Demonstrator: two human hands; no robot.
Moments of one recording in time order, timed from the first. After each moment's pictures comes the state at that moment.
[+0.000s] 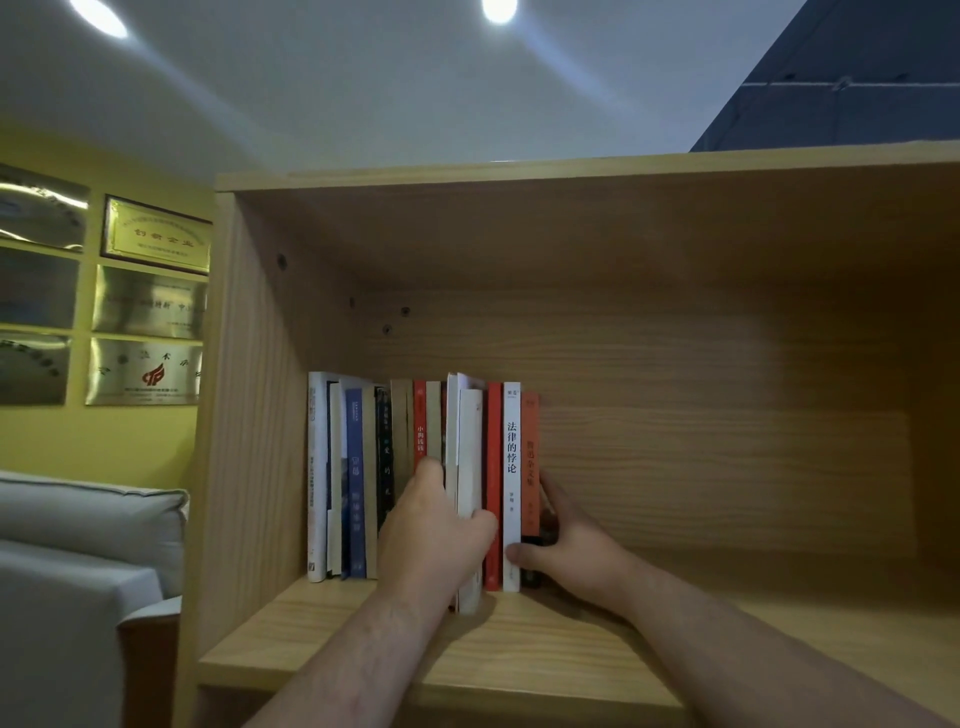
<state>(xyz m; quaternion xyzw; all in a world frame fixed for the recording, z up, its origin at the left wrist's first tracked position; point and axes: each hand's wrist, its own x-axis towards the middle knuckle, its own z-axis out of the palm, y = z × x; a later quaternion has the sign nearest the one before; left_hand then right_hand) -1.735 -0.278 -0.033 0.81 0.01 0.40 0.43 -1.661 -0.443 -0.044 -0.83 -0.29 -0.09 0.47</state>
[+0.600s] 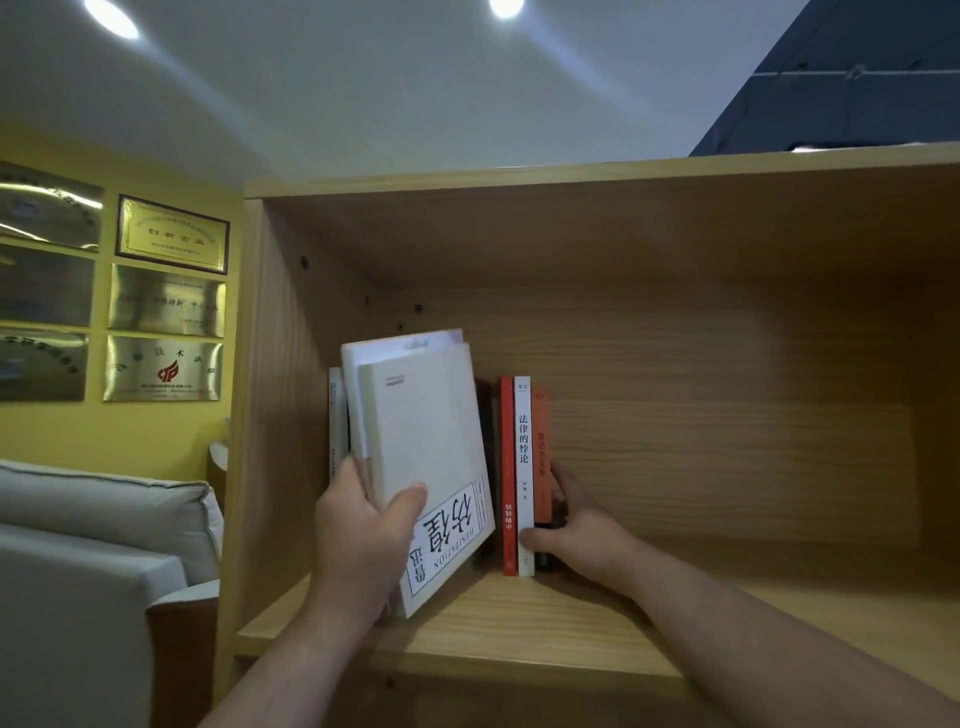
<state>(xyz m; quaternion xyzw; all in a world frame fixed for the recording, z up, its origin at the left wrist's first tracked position) -1.792 -0.232 -0.039 0.68 -0.08 0.47 0.56 -1.675 -0.442 -0.036 -0.84 -0.27 -0.07 0.46</state>
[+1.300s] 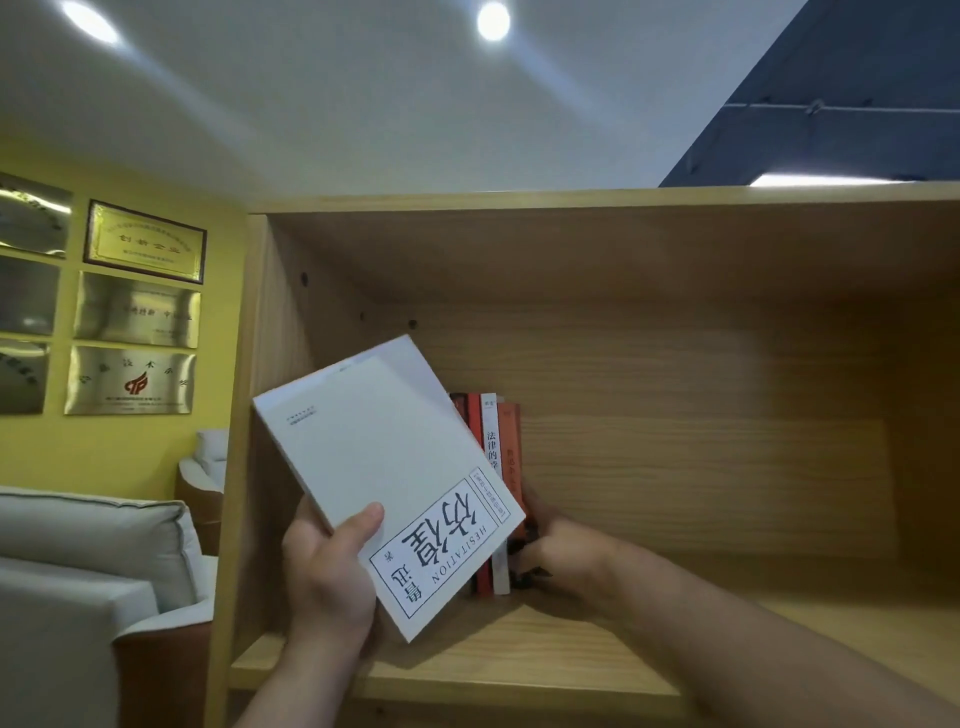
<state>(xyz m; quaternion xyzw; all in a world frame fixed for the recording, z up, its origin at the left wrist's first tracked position) -1.785 -0.217 -0.044 0.47 -0.14 0.42 0.77 -1.667 -0.416 -0.033 -0.81 -0.25 0.03 0.53</state>
